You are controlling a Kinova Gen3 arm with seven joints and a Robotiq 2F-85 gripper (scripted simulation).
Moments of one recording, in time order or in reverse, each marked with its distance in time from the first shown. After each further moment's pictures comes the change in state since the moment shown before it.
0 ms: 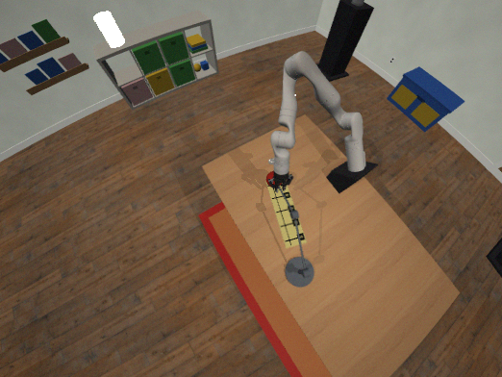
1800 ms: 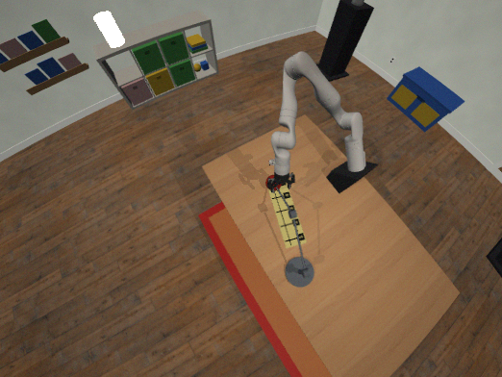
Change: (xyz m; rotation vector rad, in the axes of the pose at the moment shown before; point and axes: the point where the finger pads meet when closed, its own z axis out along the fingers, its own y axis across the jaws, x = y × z) arm -0.007 0.001 0.000 0.000 -0.010 -0.006
